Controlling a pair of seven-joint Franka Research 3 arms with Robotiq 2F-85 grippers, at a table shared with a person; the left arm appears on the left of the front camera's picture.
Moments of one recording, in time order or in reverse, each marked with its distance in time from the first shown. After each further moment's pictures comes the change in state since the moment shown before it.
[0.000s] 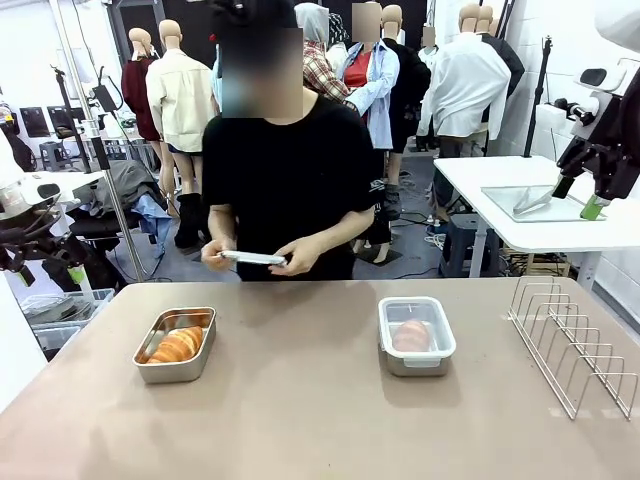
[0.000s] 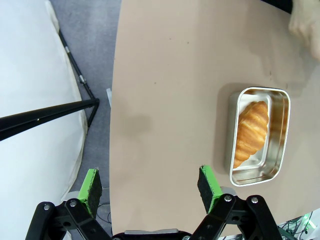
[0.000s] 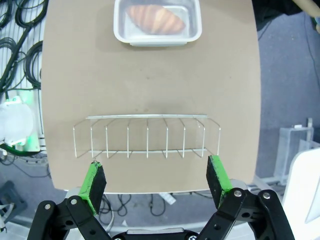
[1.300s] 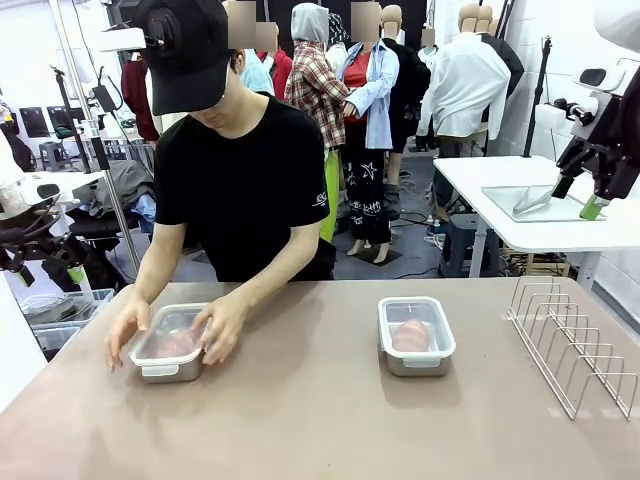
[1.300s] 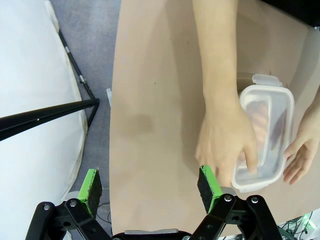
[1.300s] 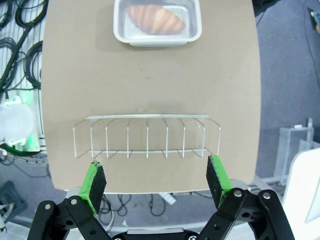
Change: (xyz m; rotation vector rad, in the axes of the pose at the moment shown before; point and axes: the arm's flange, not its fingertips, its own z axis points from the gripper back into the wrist) left arm 0.000 0.000 0.000 0.000 0.000 0.000; right arm 0.000 0.000 0.000 0.000 0.000 0.000
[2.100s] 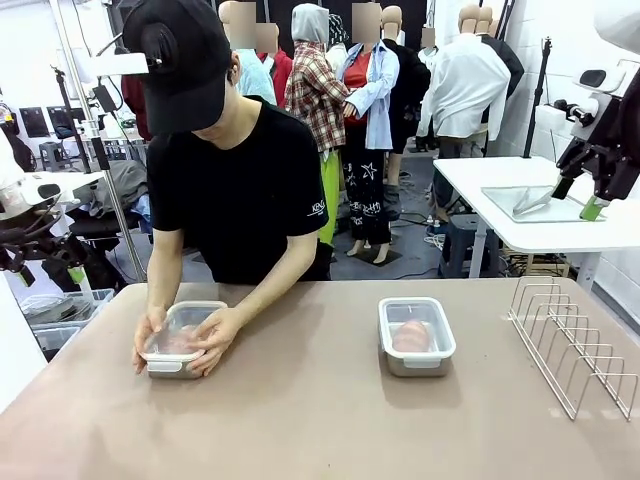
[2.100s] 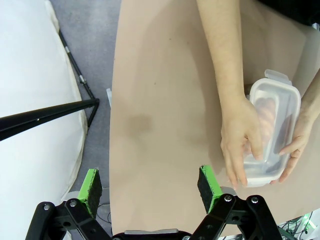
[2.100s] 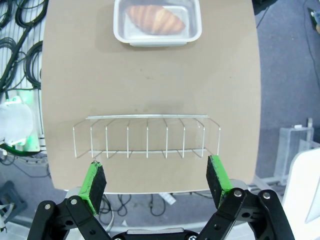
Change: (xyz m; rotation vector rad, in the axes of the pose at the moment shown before) left arm 0.000 0.000 0.000 0.000 0.000 0.000; right arm 0.000 0.000 0.000 0.000 0.000 0.000
